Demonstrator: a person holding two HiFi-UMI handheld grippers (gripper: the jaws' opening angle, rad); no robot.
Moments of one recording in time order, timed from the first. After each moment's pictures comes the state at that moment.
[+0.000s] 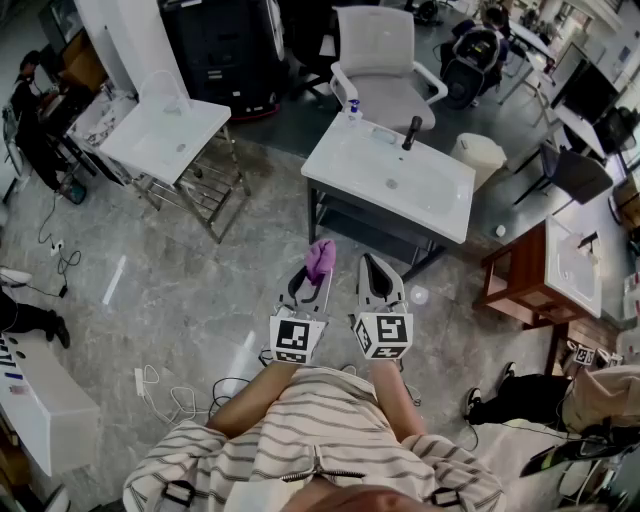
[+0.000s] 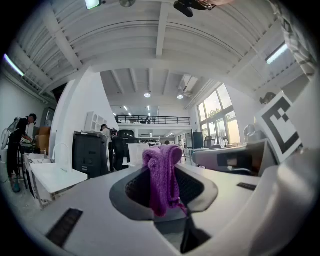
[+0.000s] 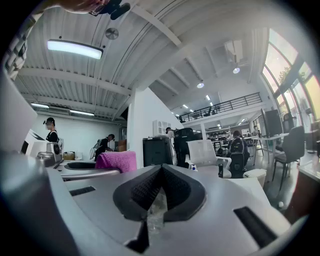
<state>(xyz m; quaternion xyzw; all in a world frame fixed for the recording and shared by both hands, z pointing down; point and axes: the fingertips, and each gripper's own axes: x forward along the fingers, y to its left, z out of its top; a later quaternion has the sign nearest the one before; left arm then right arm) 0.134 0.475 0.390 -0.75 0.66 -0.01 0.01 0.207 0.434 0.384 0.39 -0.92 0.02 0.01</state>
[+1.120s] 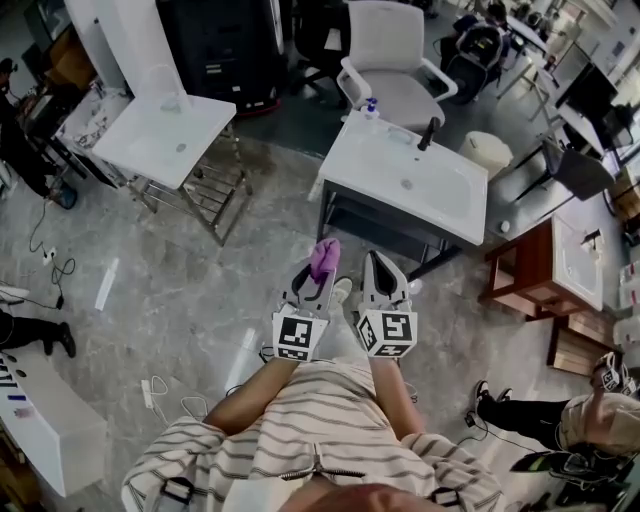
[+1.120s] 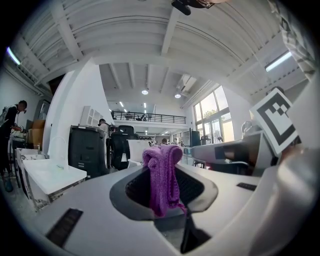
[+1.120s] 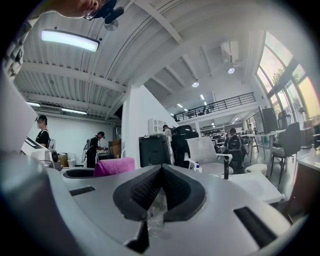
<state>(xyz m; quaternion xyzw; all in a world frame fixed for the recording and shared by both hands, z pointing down) 0.024 0.463 0.417 -0.78 0.63 -0.02 -0.01 0.100 0.424 0.401 0.42 -0.90 0.04 0.01</state>
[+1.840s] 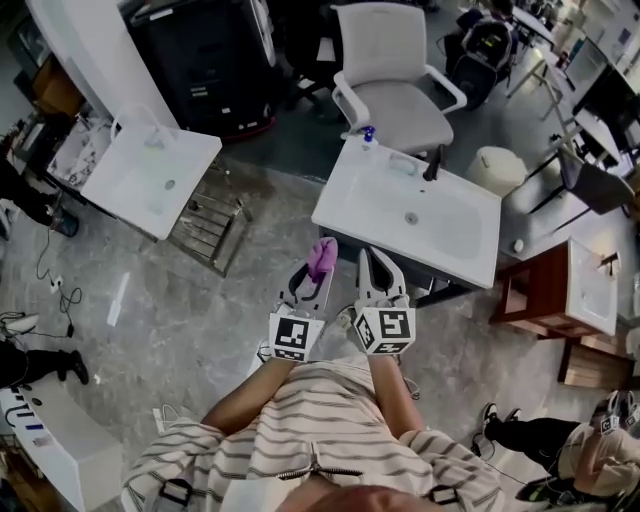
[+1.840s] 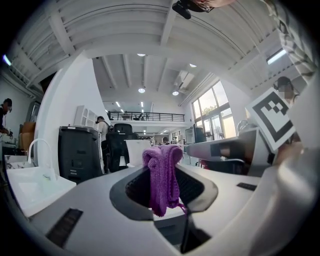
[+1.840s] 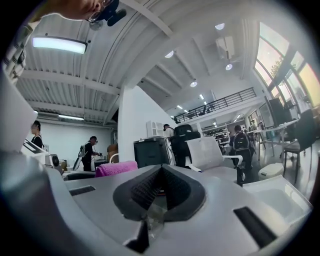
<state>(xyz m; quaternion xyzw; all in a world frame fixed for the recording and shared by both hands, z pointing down) -0.015 0.258 0.419 -0.78 0.63 -0.04 0.01 0.053 0.216 0.400 0.41 -0.91 0.05 -0.02</state>
